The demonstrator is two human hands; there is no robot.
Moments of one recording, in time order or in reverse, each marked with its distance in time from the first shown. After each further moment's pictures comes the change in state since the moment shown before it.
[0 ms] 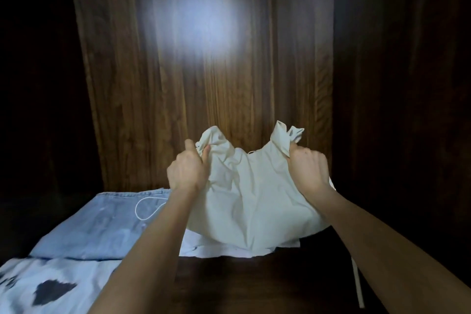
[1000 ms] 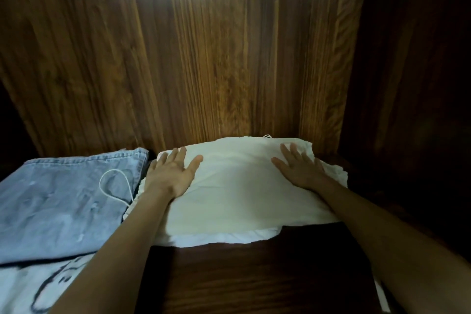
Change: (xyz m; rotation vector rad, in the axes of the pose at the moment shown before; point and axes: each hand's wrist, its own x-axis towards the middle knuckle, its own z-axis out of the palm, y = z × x) left_hand 0.008 -0.101 0.163 0.181 -0.661 0.097; right_hand -0.058 0.010 0.192 0.303 -0.953 0.194
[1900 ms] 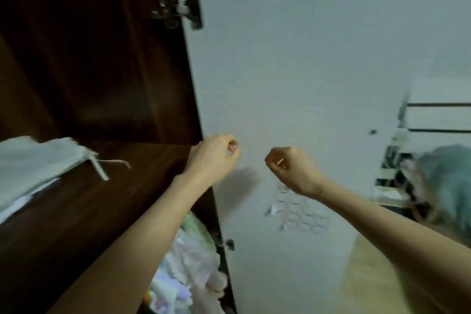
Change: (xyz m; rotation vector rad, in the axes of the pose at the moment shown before) left_hand -0.435 0.255 -0.043 -0.454 -0.237 1.417; right_hand -0.647 0.008 -0.050 0.040 0.639 0.822
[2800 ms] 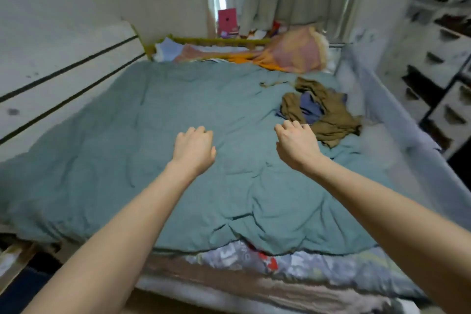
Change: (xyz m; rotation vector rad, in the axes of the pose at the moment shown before) left_hand -0.213 0.885 0.338 -0.071 -0.268 1.552; right_hand -0.691 0.438 -0.407 -1.009 0.232 1.572
